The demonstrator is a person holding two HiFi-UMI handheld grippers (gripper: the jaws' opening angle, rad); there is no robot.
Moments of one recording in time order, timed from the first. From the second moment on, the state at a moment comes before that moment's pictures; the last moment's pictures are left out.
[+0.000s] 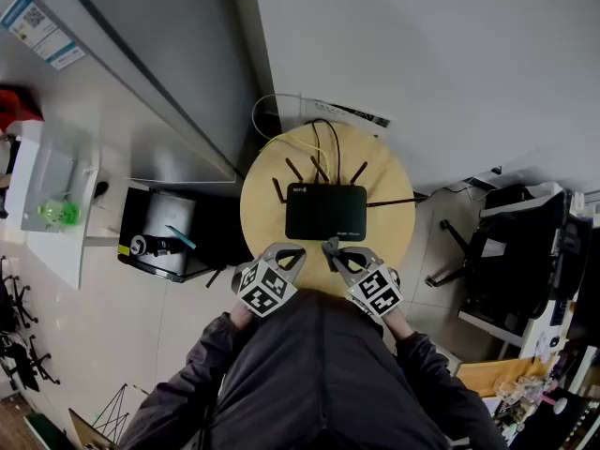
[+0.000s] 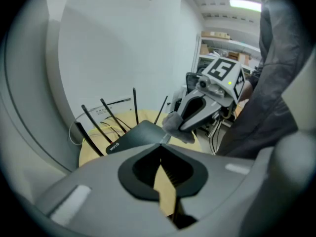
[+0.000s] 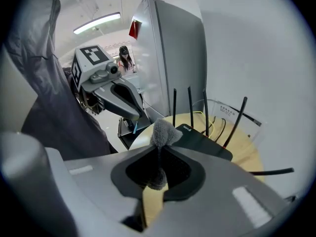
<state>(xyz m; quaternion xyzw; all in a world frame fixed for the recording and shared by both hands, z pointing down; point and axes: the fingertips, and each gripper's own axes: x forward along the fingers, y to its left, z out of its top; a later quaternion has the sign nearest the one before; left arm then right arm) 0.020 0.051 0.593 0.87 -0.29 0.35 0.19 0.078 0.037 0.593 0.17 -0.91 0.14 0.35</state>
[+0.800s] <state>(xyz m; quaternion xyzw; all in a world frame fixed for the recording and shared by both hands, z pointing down) 0.005 0.048 0.592 0.88 -0.28 0.32 0.19 0.061 0.045 0.562 0.20 -0.91 0.13 0.34</state>
